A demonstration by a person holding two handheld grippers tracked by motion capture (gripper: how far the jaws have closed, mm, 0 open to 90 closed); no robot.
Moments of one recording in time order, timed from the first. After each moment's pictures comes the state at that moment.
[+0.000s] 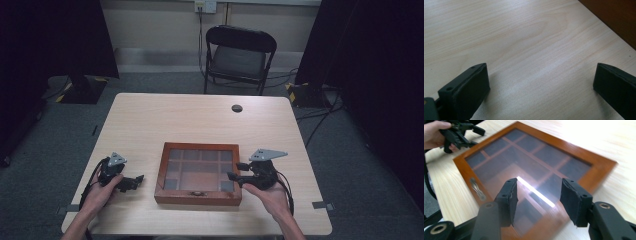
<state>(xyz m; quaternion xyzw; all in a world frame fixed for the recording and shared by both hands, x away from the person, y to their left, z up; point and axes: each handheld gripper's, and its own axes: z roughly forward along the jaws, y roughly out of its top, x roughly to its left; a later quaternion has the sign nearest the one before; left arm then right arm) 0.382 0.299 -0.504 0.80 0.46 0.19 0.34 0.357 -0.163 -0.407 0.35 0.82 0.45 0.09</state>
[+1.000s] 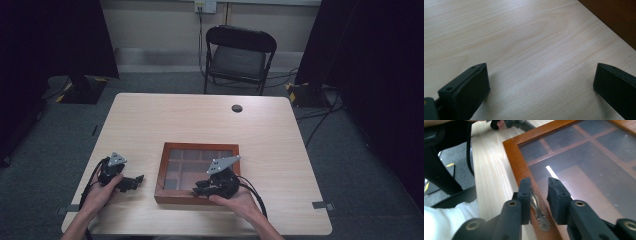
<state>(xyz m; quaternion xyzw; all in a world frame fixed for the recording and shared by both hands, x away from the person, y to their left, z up) 0.382 0.299 -0.504 0.80 0.46 0.19 0.34 0.351 -0.074 -0.433 0.20 0.88 0.43 -0.01</state>
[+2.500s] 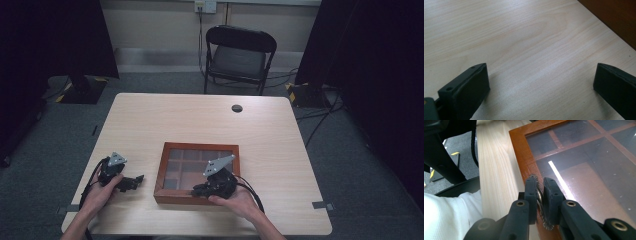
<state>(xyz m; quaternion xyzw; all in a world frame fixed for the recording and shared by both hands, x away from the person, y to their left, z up) 0.382 0.299 -0.504 0.80 0.46 0.19 0.34 0.353 -0.069 -0.432 0.18 0.90 0.41 -0.02</state>
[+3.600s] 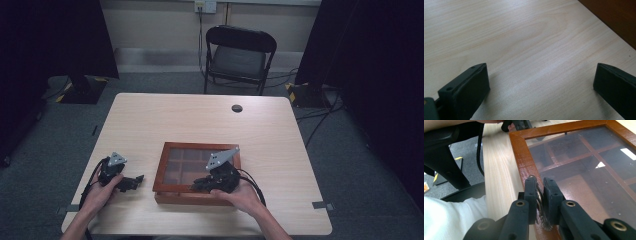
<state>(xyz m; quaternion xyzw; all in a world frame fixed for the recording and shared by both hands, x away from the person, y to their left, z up) 0.382 0.299 -0.504 0.80 0.46 0.19 0.34 0.359 -0.073 -0.407 0.17 0.89 0.43 -0.02</state>
